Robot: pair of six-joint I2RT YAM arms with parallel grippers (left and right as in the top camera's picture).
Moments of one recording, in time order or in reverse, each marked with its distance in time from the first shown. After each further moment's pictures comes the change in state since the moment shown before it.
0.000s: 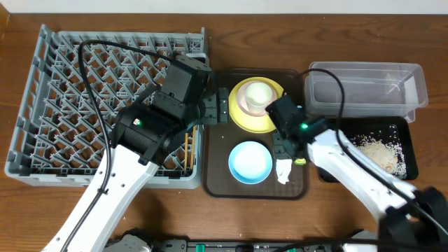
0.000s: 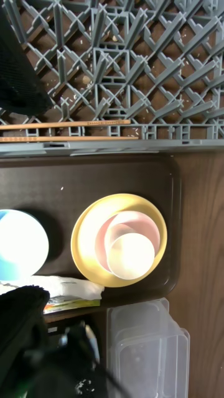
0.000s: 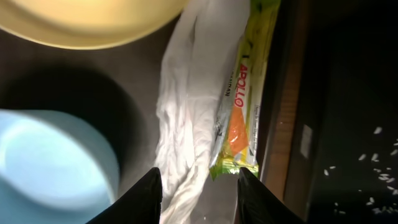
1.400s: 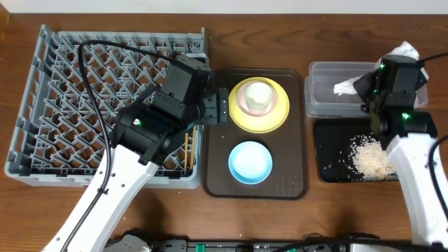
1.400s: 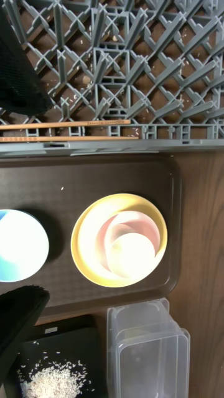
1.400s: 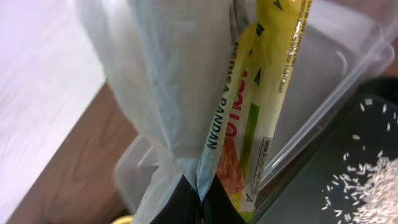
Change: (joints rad) left arm 0.000 0.000 0.000 0.000 0.000 0.000; right arm -0.586 -0.180 0.077 0.367 0.056 0.434
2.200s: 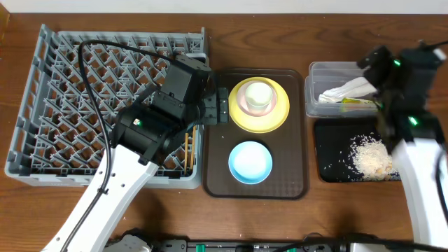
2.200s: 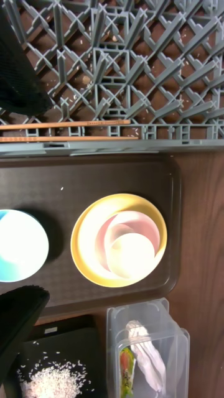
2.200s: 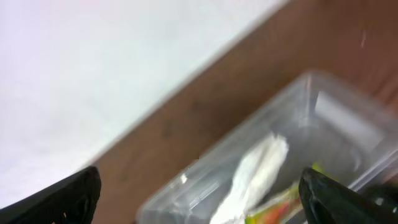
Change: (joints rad) left arm 0.000 0.000 0.000 -0.001 0.000 0.000; right arm -0.027 -0.127 -0.005 0.191 0.012 -0.297
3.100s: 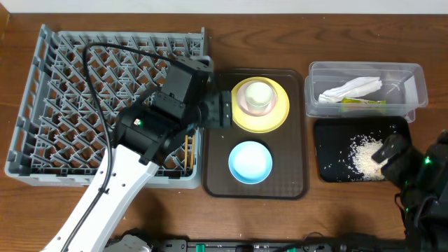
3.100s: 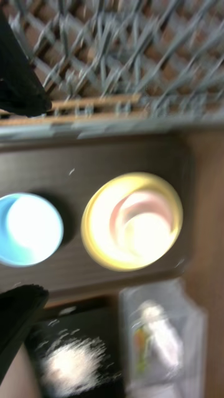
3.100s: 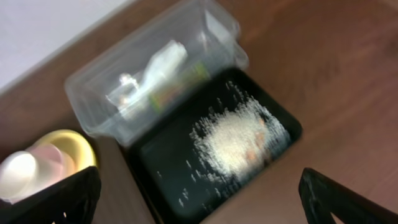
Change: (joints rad) left arm 0.000 0.000 -0.015 -0.002 0.108 0.000; right arm -0.033 -0.554 -0.001 -0.831 0.021 -0.103
